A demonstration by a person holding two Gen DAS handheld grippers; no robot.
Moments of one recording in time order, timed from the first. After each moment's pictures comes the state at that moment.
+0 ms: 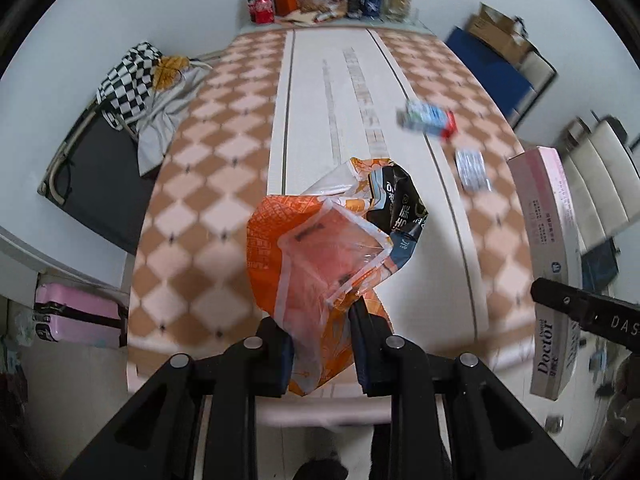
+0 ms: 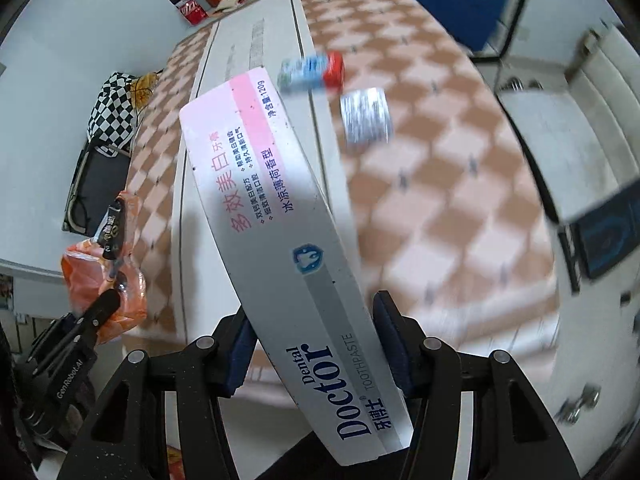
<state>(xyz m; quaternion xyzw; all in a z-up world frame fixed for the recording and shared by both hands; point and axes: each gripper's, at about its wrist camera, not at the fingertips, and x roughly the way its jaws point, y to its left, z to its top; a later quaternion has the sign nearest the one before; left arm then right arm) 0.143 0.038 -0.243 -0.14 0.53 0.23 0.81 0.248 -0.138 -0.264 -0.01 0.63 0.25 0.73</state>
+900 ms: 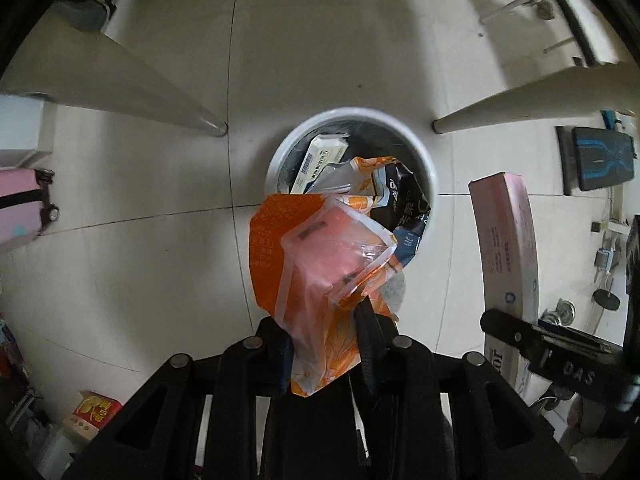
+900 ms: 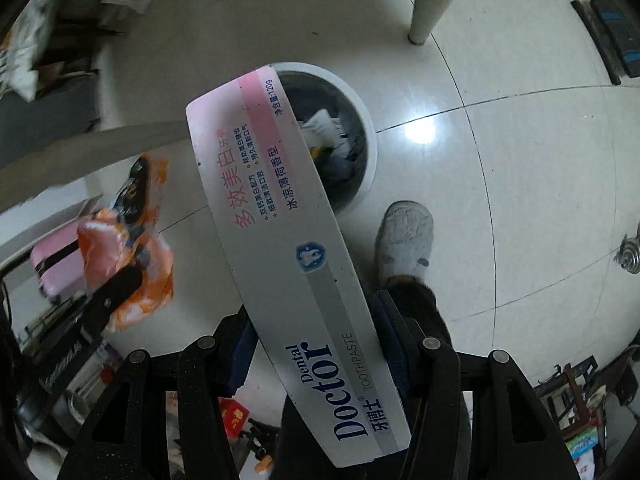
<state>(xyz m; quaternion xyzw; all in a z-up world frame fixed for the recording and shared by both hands) 0.060 -0.016 -0.650 -0.23 0.74 0.13 0.62 0.063 -0.225 -0.718 -0.01 0.84 0.13 0.53</state>
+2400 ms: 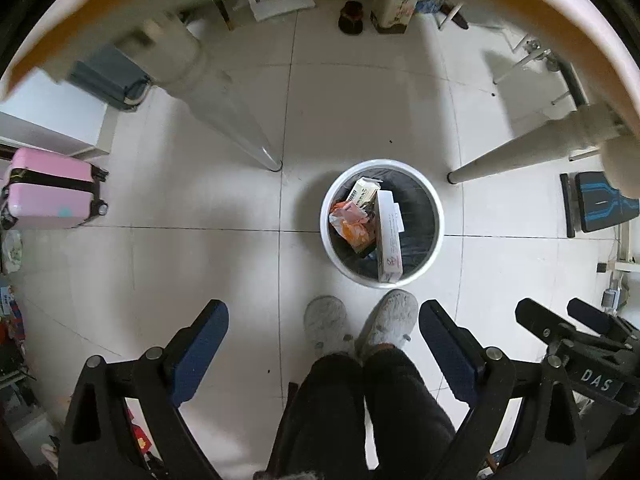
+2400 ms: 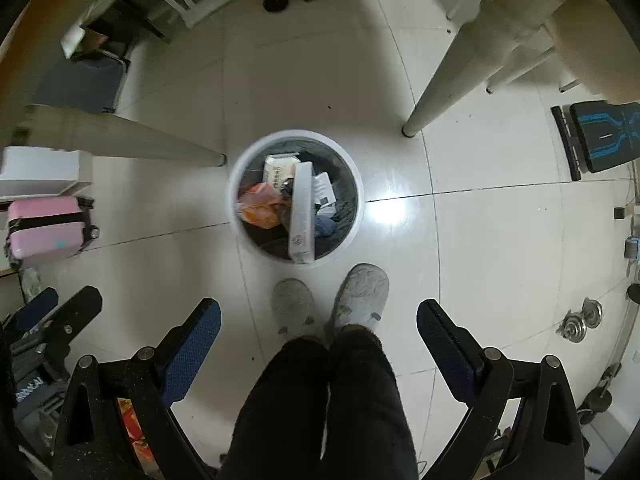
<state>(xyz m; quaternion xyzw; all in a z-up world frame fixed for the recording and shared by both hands) -0.015 -0.017 -0.498 -0.20 0.67 0.21 0.68 0.044 -0.203 -0.521 -0.12 0.72 0.19 0.65</state>
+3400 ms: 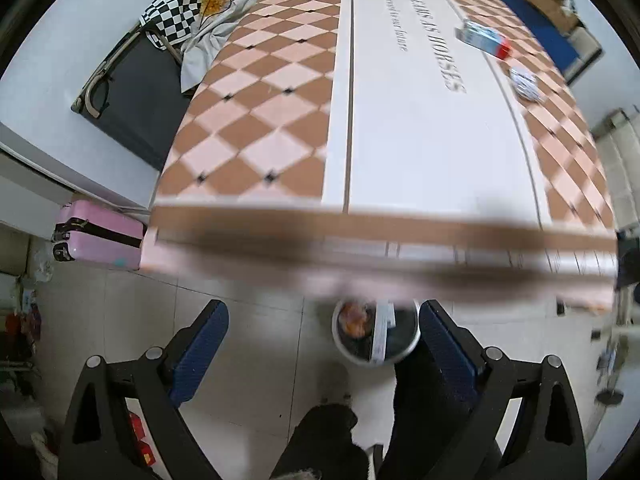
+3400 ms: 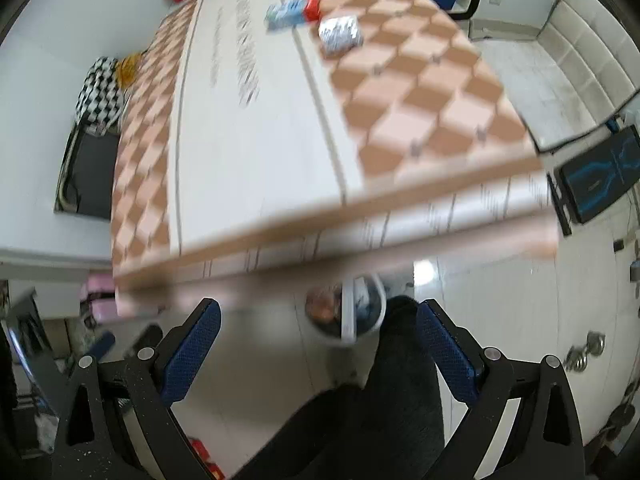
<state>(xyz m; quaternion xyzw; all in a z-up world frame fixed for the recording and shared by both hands) 0.100 0.026 -0.321 -0.18 0.58 0.31 0.73 0.230 -0.157 -0.253 -0.03 0.66 0.22 0.72</state>
